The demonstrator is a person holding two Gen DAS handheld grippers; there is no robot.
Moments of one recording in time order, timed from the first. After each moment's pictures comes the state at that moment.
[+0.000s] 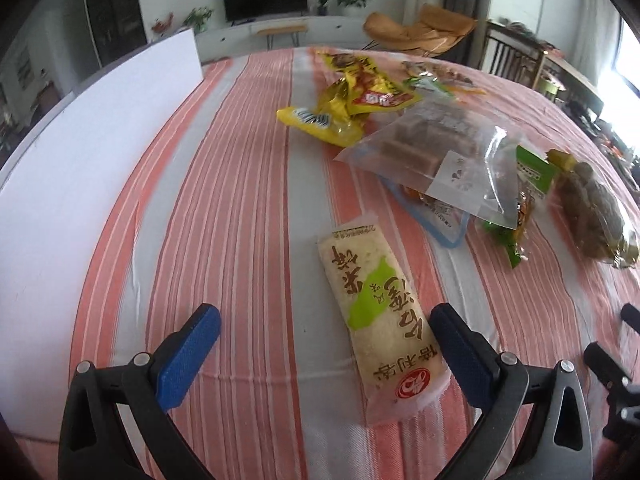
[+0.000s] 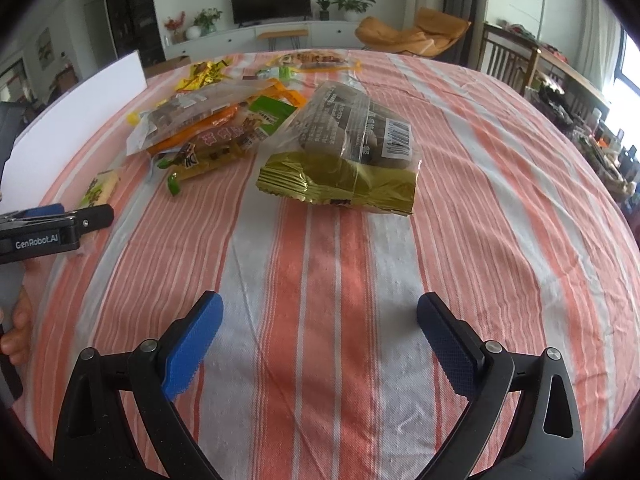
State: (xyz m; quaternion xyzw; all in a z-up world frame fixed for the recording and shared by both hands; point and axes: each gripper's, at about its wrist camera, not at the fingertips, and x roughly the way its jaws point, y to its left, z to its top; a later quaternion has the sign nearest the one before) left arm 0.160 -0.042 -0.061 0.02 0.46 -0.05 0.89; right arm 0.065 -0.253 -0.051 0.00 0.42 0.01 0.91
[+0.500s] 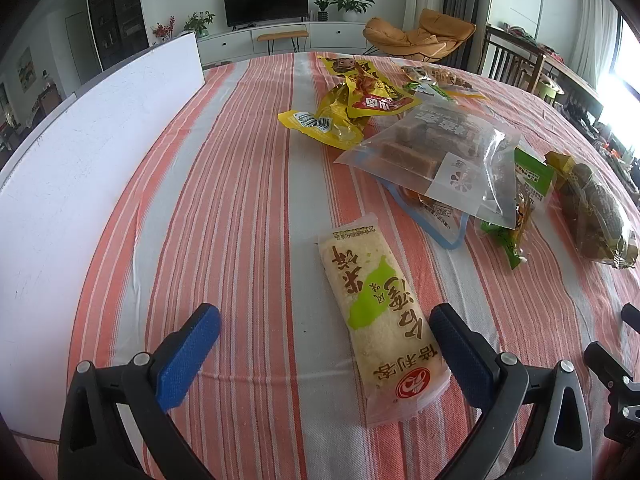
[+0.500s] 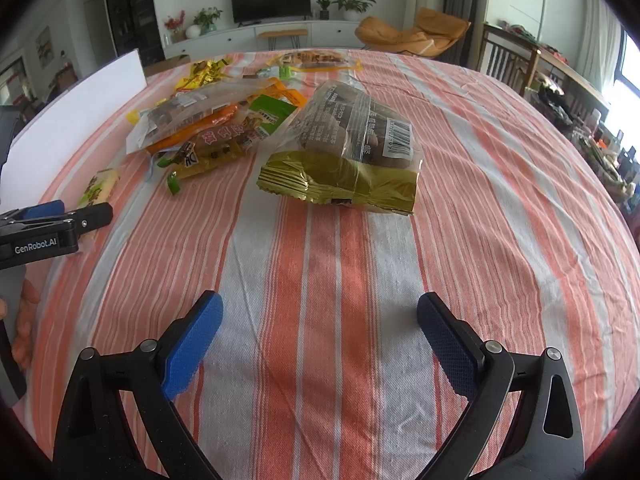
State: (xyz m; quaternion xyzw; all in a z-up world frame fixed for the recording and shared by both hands) left arm 0.160 -0.043 -0.061 0.02 0.46 -0.05 0.89; right arm 0.065 -0.252 -0.052 0.00 0.42 0.01 0.91
